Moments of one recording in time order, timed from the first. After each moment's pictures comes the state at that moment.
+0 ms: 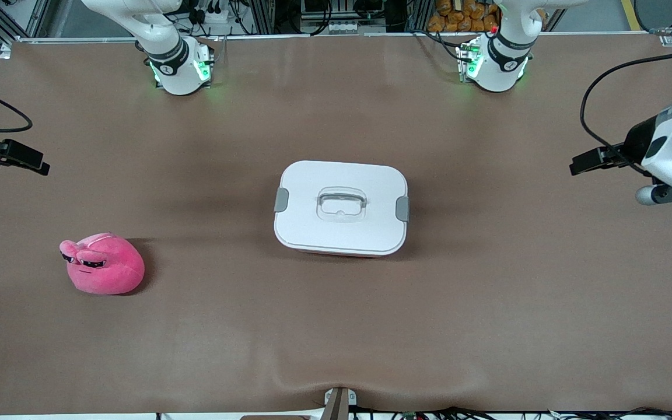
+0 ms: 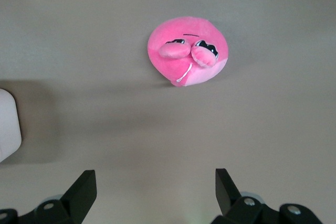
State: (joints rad) left arm -0.04 0.14 -0.05 -1.49 -0.06 1.47 -0.27; right arm 0.00 0.08 -0.08 -1.51 0.02 1.52 0.01
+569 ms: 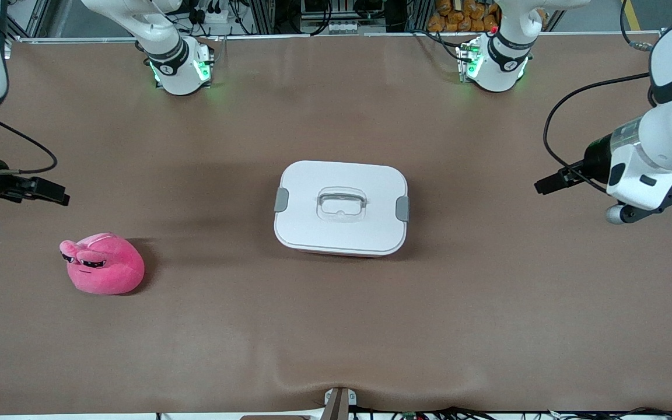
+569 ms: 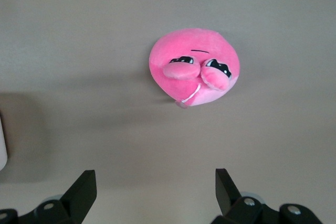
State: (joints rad) left arm -0.11 0.19 -0.05 -1.49 -0.12 1.54 -0.58; right arm 0.02 0.21 -0.08 -1.51 0.01 1.63 0.01
